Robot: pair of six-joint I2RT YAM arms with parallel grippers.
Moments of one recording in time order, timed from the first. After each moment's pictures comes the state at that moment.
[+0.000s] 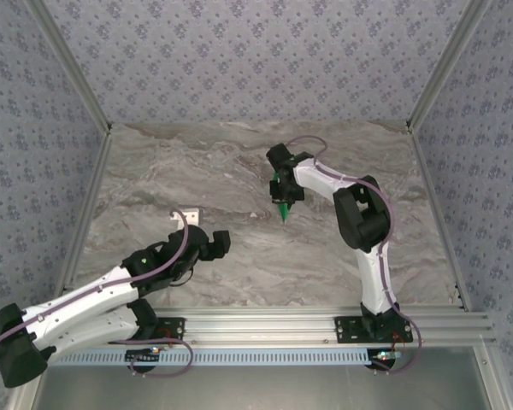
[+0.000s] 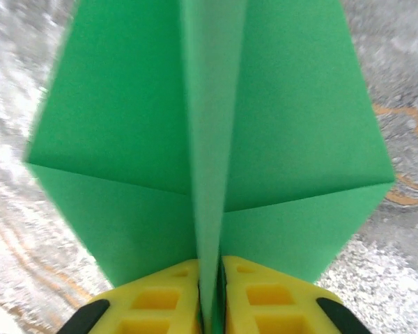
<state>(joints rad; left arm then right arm) -0.95 0.84 0.58 -0.46 -0.44 -0.77 0.52 2.16 1.64 -0.81 0.01 0.46</state>
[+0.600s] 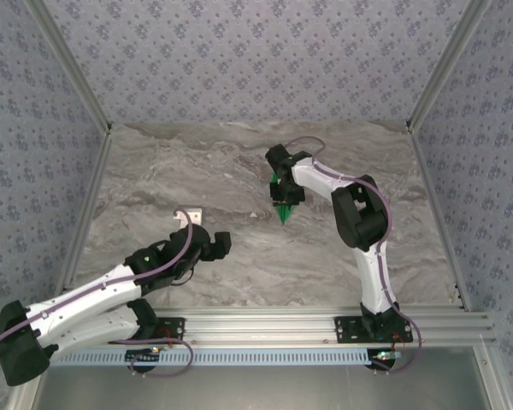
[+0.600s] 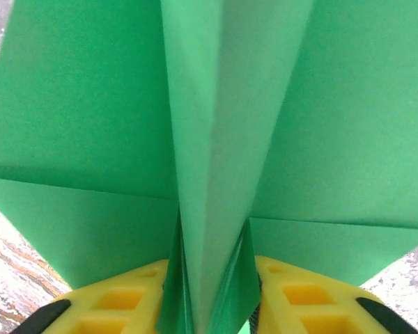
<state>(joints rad) -0.93 0.87 0.58 -0.46 -0.43 -0.73 0.53 2.17 1.67 -0.88 0.03 0.44</state>
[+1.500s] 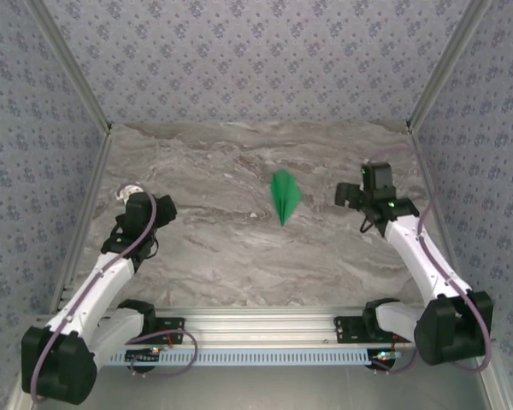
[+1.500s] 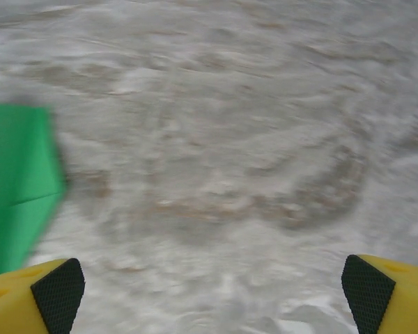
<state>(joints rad) -0.24 0.94 0.56 -0.25 -0.42 -0.45 0.12 1.15 0.84 -0.50 0.18 0.22</state>
